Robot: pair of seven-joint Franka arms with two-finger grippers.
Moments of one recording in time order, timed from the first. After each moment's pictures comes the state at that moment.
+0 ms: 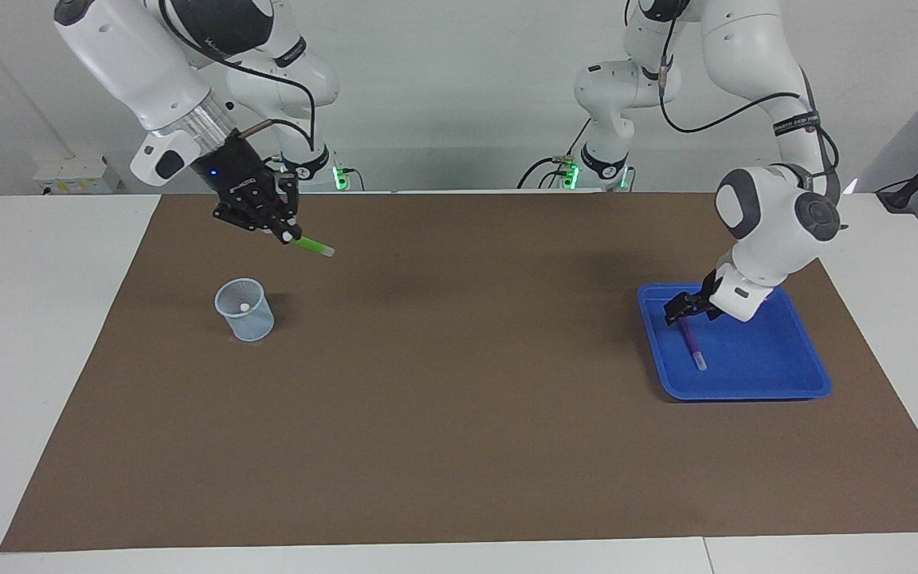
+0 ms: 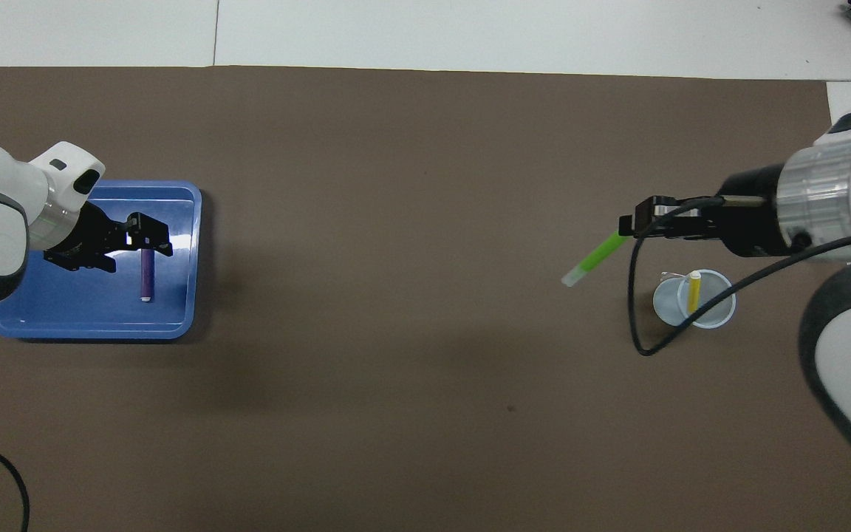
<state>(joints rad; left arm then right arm) 0.03 0.20 -0.04 -1.84 -0.18 1.88 -0.20 0.11 -0.05 0.08 -1.74 0.40 1.90 0.22</state>
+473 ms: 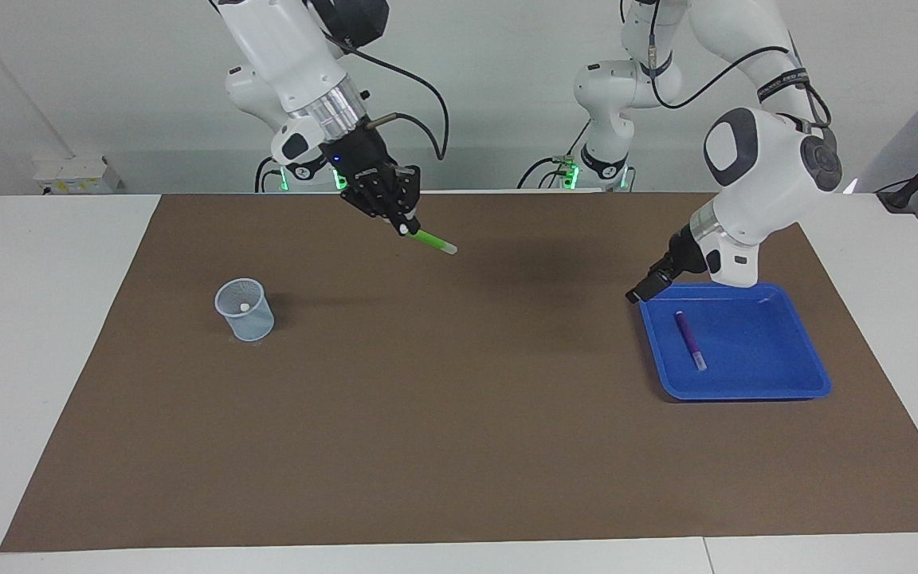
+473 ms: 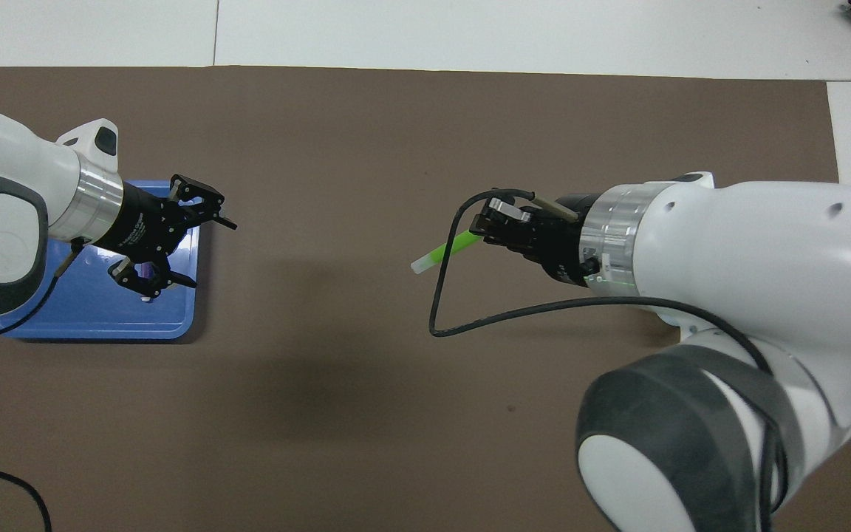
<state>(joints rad) -0.05 0.11 -0.10 -1.80 -0.43 1.81 -0.99 0.36 -0.05 0.08 -1.82 0.40 2.23 0.74</state>
